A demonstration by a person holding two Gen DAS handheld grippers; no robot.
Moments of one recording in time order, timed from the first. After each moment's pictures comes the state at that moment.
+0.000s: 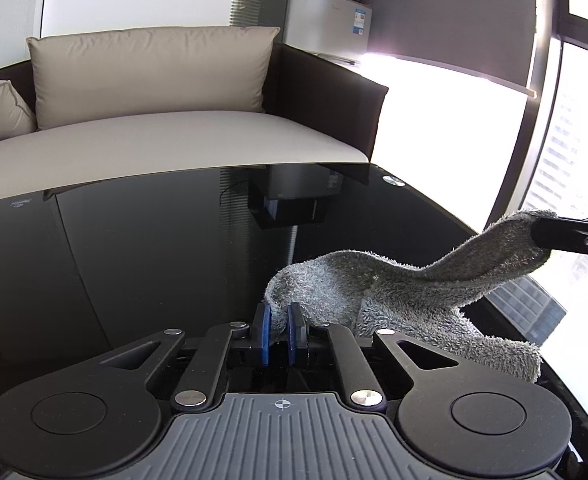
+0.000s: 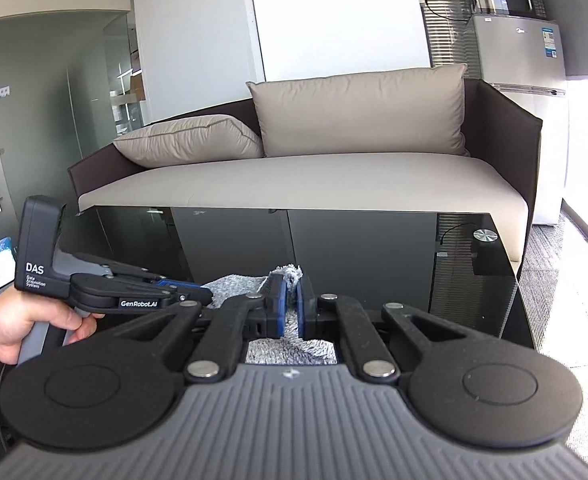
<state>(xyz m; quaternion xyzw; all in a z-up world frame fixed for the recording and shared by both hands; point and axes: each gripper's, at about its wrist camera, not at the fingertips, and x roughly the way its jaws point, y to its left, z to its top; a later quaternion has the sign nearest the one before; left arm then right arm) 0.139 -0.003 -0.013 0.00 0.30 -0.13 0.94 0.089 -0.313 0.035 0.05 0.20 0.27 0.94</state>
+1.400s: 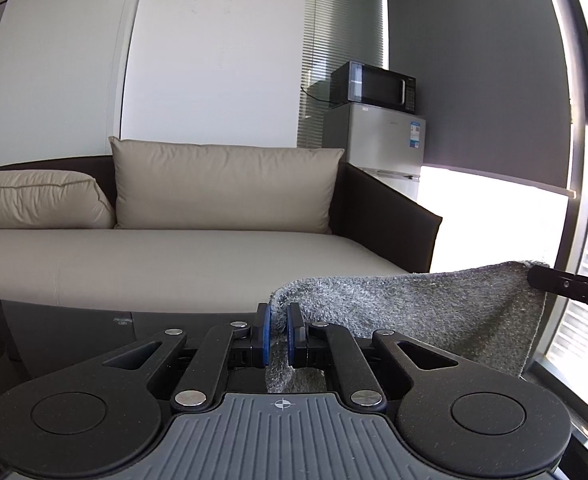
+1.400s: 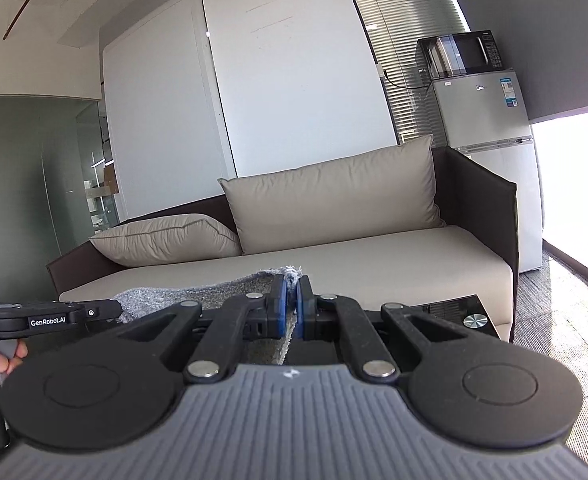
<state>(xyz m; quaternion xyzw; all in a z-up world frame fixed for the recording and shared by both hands) 0.095 0.020 0.112 -0.01 0.14 -0.03 0.99 0.101 -0.308 0.099 0.12 0.08 0.22 0.97</state>
